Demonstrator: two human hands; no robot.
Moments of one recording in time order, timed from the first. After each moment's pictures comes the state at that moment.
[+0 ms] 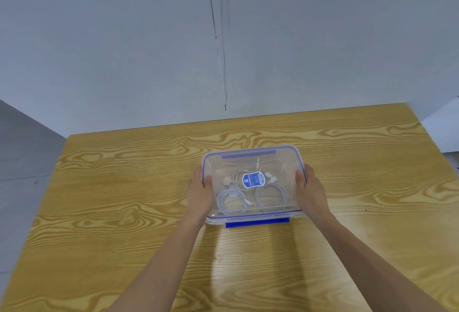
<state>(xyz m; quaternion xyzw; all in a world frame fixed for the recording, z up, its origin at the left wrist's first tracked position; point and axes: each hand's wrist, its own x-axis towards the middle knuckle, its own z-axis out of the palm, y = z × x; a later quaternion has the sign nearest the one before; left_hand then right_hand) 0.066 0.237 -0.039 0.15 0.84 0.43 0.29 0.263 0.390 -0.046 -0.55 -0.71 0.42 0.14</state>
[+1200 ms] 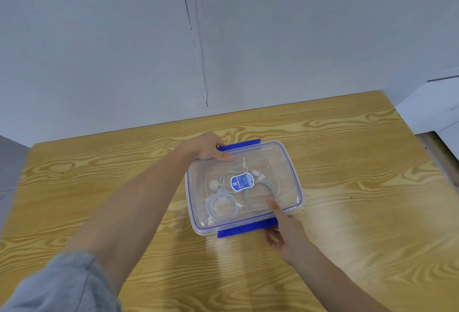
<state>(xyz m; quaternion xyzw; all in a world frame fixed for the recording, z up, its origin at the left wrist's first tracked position) -0.004 0.357 -0.004 0.50 0.74 0.04 0.44 0.265 0.306 -0.024 -0.65 -0.18 0.73 0.14</state>
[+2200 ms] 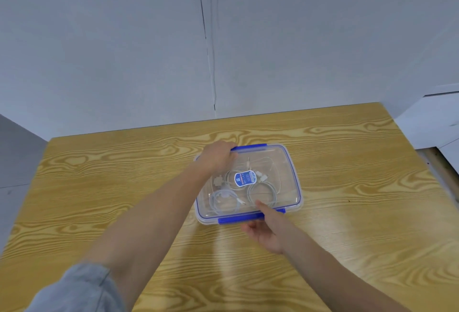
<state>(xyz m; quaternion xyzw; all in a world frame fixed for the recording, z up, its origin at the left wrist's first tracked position) 0.040 0.330 -0.006 0.54 0.80 0.07 0.25 0.245 0.296 0.006 -0.60 -0.10 0.79 0.05</state>
